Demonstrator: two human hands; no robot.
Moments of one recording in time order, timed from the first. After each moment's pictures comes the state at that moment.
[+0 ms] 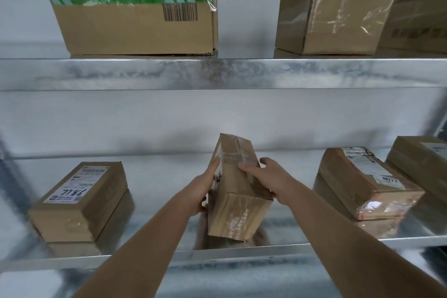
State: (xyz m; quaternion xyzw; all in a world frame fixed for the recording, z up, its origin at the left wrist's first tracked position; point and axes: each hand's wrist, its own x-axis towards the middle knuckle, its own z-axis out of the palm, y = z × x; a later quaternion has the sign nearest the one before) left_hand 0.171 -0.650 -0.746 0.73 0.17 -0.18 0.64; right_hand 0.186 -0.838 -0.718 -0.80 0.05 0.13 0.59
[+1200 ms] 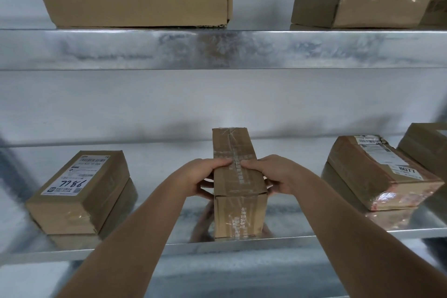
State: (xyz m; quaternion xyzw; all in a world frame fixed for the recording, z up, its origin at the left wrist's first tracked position) left_hand 0.191 -0.618 -0.744 0.74 0.11 -0.21 0.62; right_hand 0.198 -0.826 -0.724 -0.78 0.05 0.25 0.58
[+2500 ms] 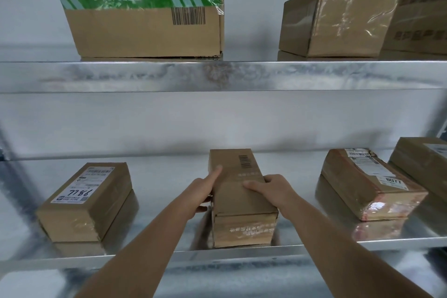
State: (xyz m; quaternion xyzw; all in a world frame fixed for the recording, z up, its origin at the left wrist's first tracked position) left_hand 0.176 -0.629 -0.765 0.77 0.16 -0.15 0.60; right_hand 0.180 -0.840 -0.750 -0.83 0.05 0.10 0.55
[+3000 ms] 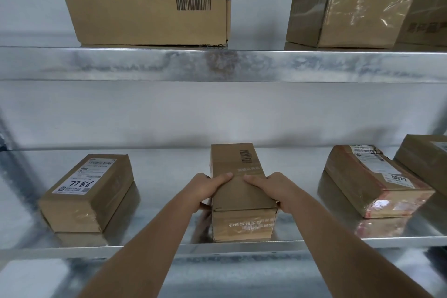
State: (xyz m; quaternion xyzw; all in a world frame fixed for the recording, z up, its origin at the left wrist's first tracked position) left_hand 0.176 -0.632 -0.768 0.79 0.16 -0.13 0.58; right_hand 0.186 -0.837 -0.753 -0.81 0.09 0.17 0.55
